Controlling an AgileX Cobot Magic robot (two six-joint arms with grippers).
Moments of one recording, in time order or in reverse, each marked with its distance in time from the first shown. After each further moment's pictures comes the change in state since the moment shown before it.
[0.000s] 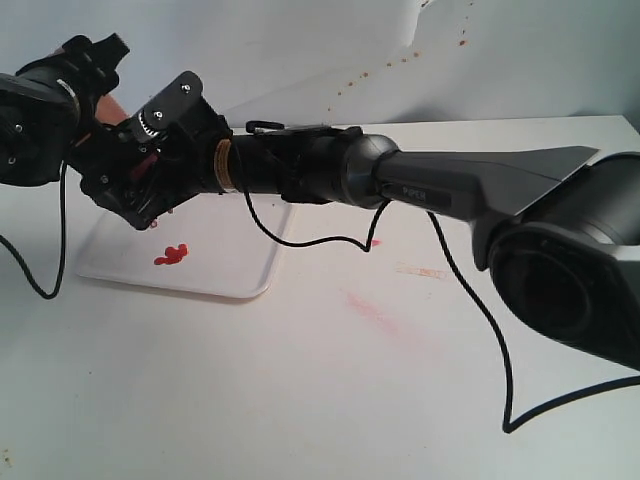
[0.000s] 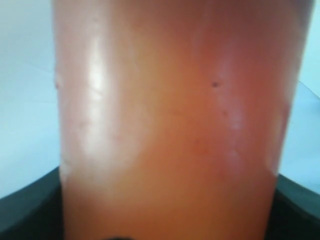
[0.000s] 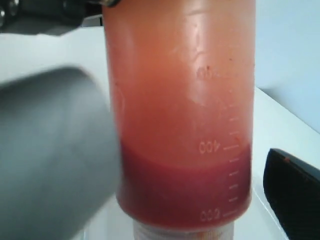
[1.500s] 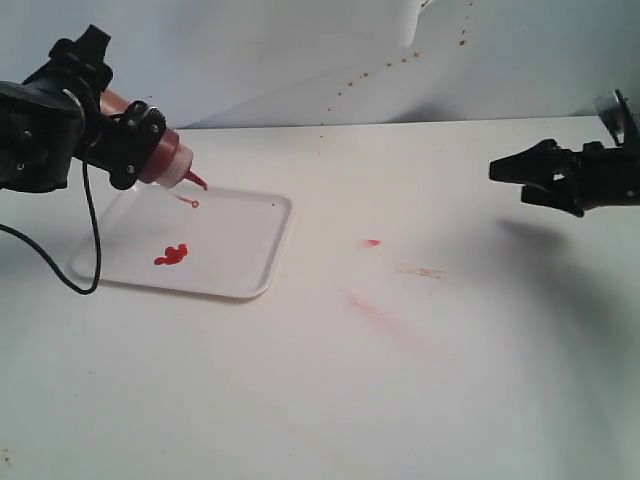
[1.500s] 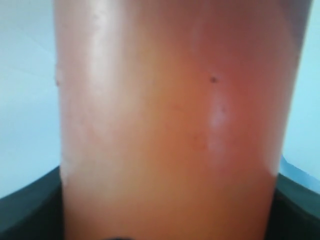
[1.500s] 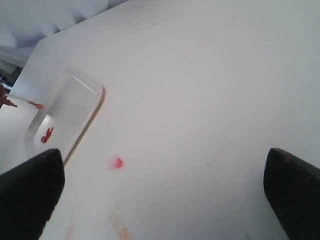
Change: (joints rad) left arm -0.004 0.010 0.002 -0.024 0.019 -0.328; right arm -0.974 -0.201 0.578 -0.366 -0.578 0.589
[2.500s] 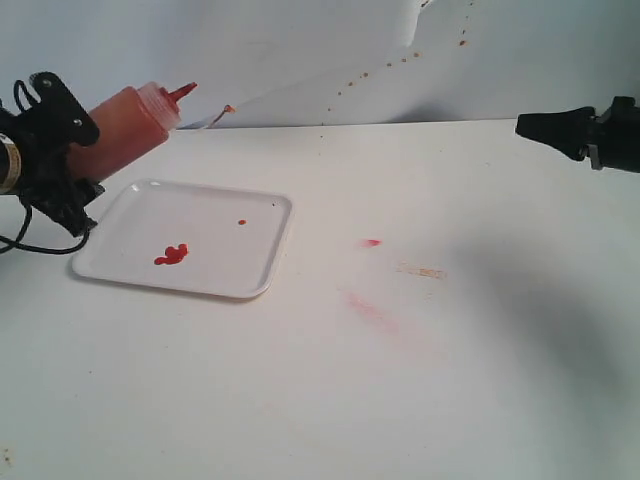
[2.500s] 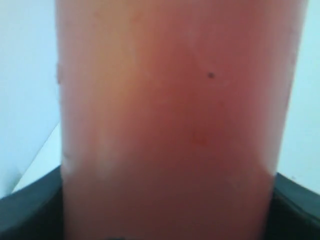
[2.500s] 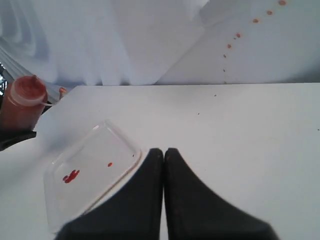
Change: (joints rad) left arm 0.318 0.000 0.094 -0.094 -0.677 -0.993; right arm -0.020 -0.122 0.109 0.255 -0.144 -0.387
